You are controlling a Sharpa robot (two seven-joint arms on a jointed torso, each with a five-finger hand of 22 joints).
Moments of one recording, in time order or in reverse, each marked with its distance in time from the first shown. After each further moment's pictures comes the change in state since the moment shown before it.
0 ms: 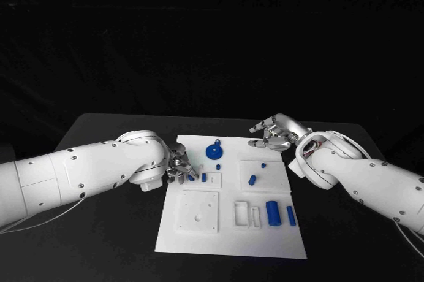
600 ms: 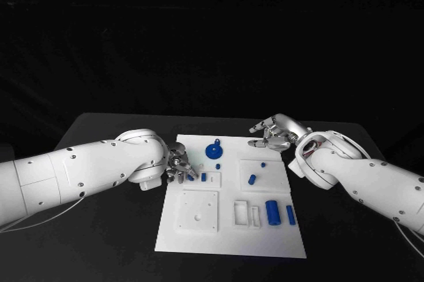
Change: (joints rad) left arm 0.001 0.002 0.001 -0.008 -0.001 0.016 0.010; left_hand 0.013 -0.003 0.000 0.000 -0.005 0.003 0.003 -0.006 0.011 0.000 0.000 0.000 -0.002 0.000 0.000 0.000 0.002 0.000 0.000 0.000 0.000 0.000; right arm -0.003 -0.001 0.000 0.000 0.000 0.000 0.000; right_hand 0.000 0.000 0.000 0.000 0.000 0.000 0.000 0.000 0.000 0.000 0.000 0.000 0.000 0.000 0.000 0.000 0.000 0.000 0.000 0.000 0.000 0.000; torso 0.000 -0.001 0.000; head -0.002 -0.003
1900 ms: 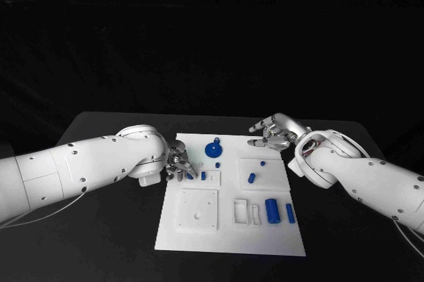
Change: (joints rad) left arm 0.004 0.014 0.003 -0.029 0.000 0.053 0.010; left_hand 0.017 -0.009 -0.001 -0.001 -0.027 0.005 0.005 -0.009 -0.012 0.000 0.000 0.000 0.000 0.000 0.000 -0.006 0.007 0.000 0.000 0.000 0.000 0.000; right arm -0.003 0.003 0.000 -0.003 0.001 0.004 0.001; right_hand 0.000 0.000 0.004 0.004 0.000 0.000 0.000 0.000 0.000 0.000 0.000 0.000 0.000 0.000 0.000 -0.004 0.000 0.000 0.000 0.000 0.000 0.000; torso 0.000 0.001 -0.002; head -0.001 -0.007
